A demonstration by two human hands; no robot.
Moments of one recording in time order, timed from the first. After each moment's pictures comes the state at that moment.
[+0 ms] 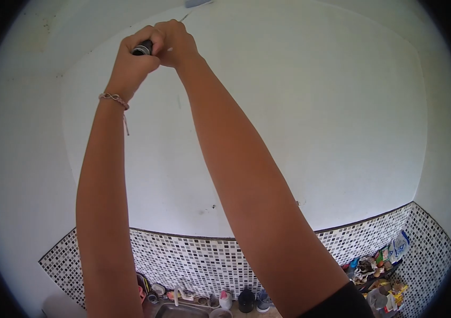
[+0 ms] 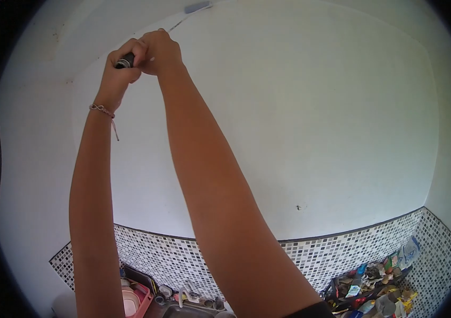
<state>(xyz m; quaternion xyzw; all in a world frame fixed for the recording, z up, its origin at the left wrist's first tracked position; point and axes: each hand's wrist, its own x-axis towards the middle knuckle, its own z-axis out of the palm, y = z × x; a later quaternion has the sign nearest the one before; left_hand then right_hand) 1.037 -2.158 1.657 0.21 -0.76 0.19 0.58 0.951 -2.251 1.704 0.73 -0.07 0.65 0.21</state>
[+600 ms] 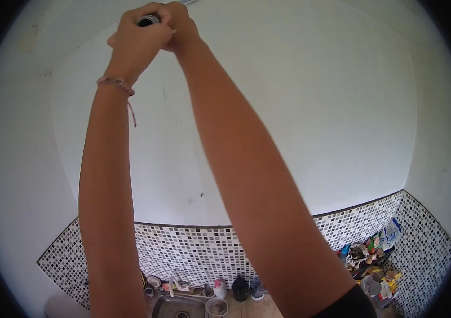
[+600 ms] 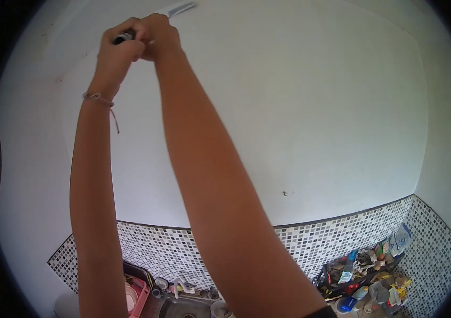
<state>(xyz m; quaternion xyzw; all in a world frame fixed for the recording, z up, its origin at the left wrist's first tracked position) 0.966 -2.140 1.651 0.23 -0.70 0.27 0.62 0.906 -2.249 1.701 0.68 0.01 0.70 0.22</state>
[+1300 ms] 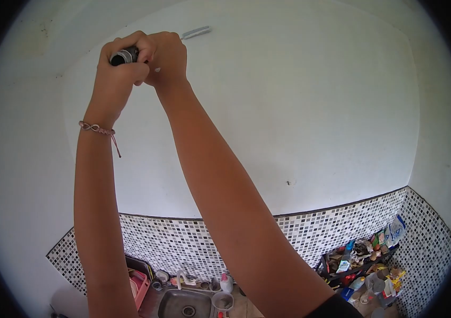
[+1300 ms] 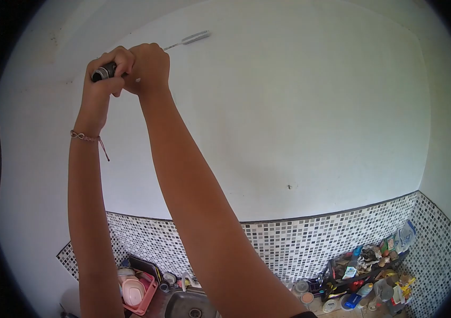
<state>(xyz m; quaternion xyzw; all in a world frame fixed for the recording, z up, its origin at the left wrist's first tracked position) 0.980 -2.063 1.613 0.26 -0.75 0.16 0.59 0.926 -2.172 1.638 0.65 -0.04 0.74 0.12</state>
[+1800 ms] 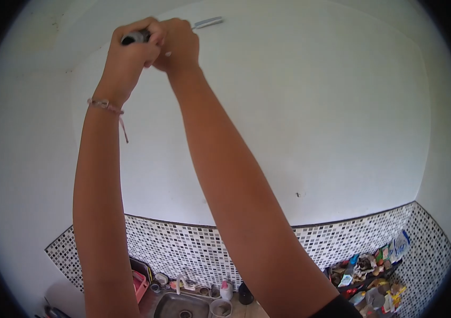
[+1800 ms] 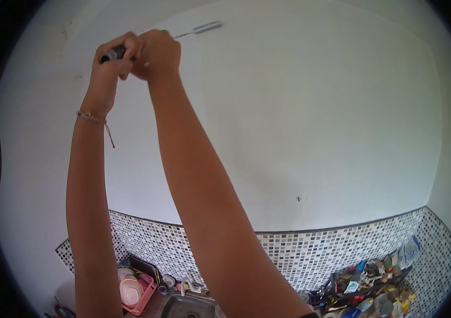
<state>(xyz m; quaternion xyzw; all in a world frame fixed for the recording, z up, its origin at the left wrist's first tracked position) 0.994 -2.086 1.640 0.22 -0.75 0.19 0.59 0.936 -2.189 1.669 0.64 -0.06 0.74 0.18</state>
